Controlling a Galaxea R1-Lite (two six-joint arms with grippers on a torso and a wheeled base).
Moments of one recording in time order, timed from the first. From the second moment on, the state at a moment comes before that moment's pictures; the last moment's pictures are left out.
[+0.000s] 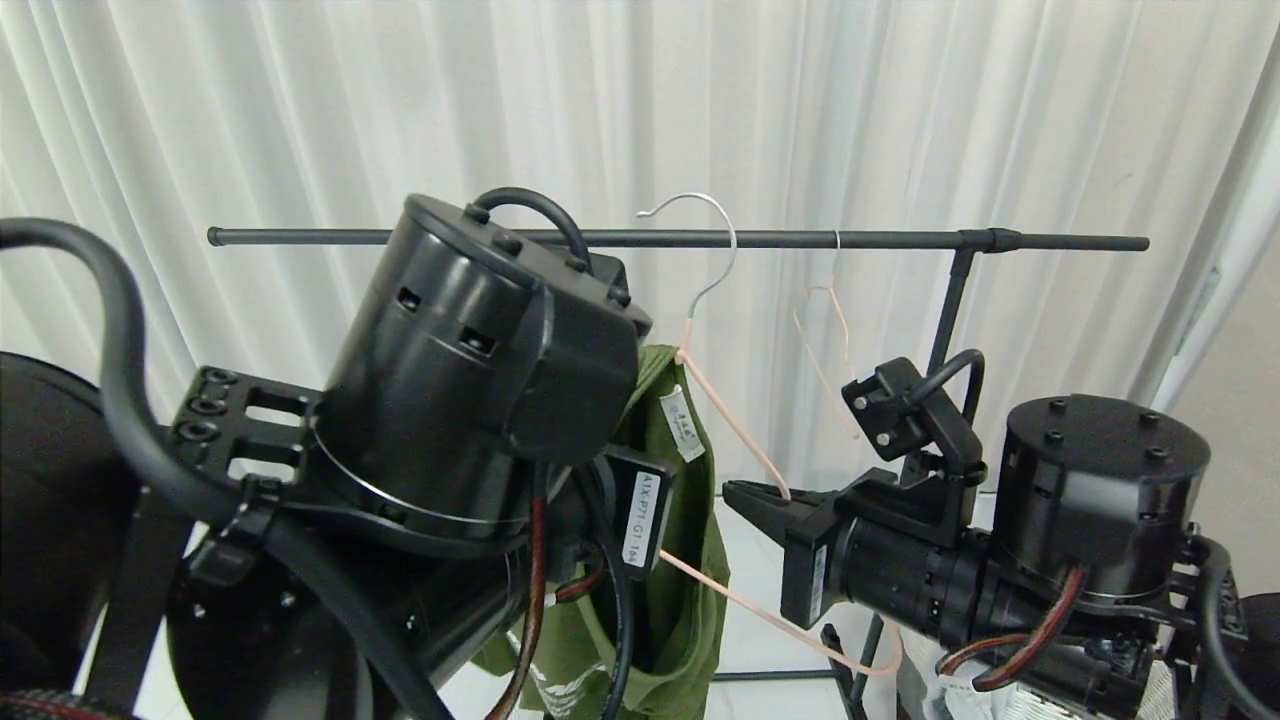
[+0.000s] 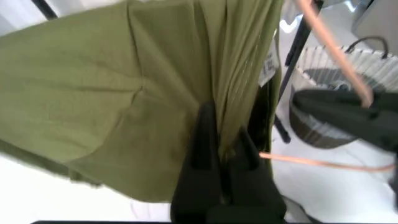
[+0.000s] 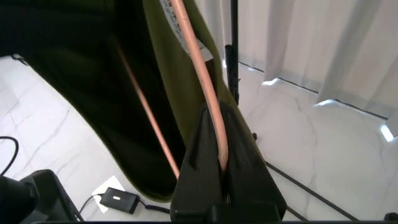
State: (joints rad) left arm -1.00 1.58 -1.19 0.24 0.62 -0.28; right arm 0.97 1.66 -0.67 -0.83 -0.05 0.29
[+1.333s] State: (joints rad) left arm -0.81 1.14 -0.83 0.17 -0.11 0.25; right arm 1.04 1.38 -0.24 -0.90 0.04 0.03
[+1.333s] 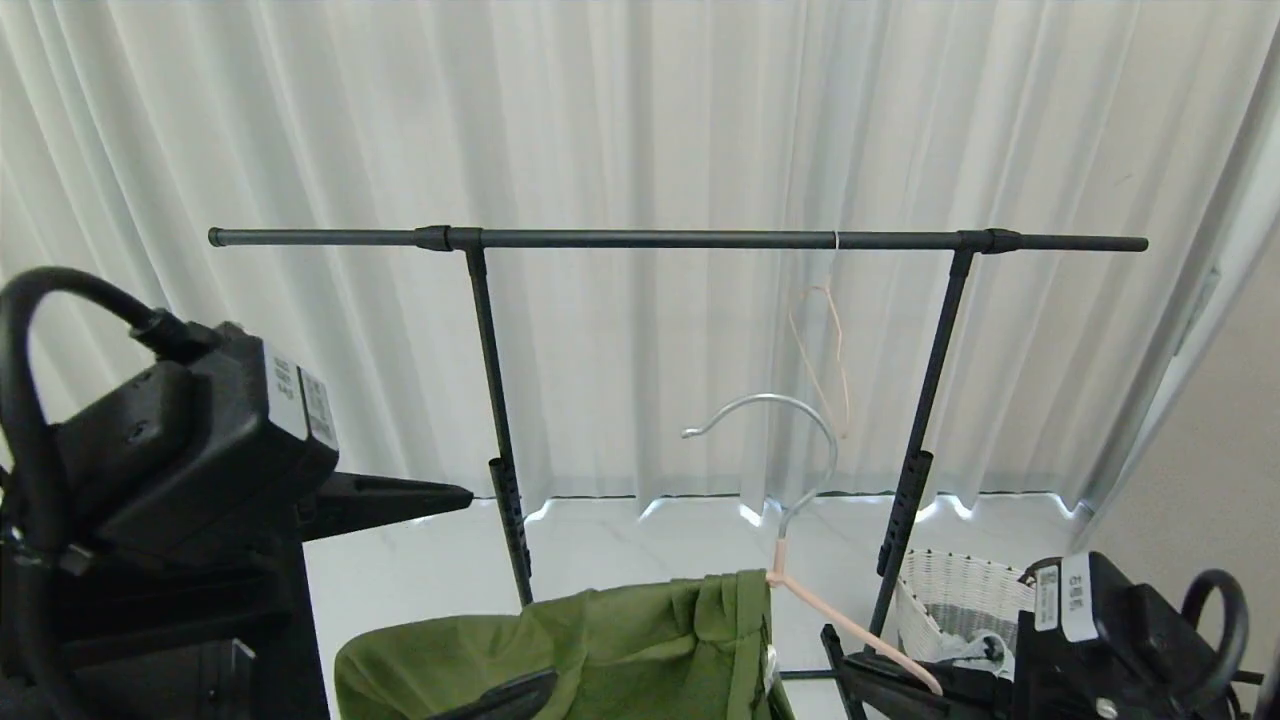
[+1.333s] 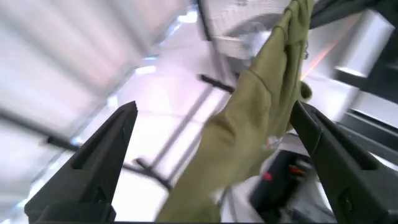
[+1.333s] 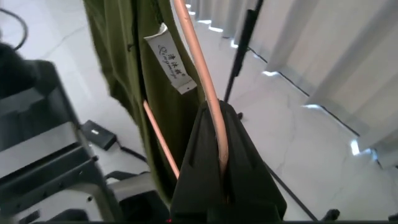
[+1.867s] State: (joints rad) left arm -0.91 1.23 -0.76 0.16 -0.23 0.25; right arm 1.15 1.35 -0.21 -0.90 0.04 0.01
